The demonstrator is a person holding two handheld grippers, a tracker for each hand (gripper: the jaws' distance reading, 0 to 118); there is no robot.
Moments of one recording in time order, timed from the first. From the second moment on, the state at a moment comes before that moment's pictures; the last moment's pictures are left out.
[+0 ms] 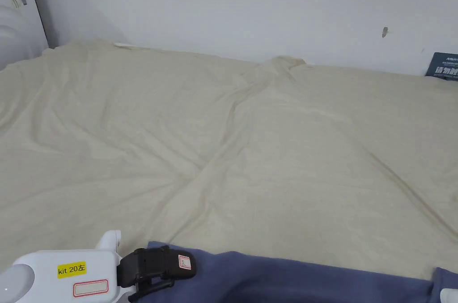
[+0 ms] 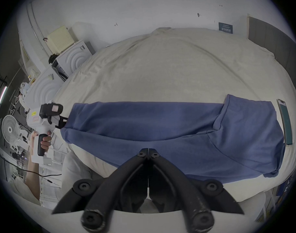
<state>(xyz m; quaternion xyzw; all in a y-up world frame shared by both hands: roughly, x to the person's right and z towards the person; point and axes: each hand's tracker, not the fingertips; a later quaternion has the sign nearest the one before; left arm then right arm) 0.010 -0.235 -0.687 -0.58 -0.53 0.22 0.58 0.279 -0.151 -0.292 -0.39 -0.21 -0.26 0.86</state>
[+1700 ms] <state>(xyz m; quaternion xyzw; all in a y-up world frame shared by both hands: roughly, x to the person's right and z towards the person) 0.251 -0.162 -0.474 -0.57 -0.51 -0.07 0.65 0.334 -0.155 -0.123 -0.30 -0.30 -0.32 0.85</state>
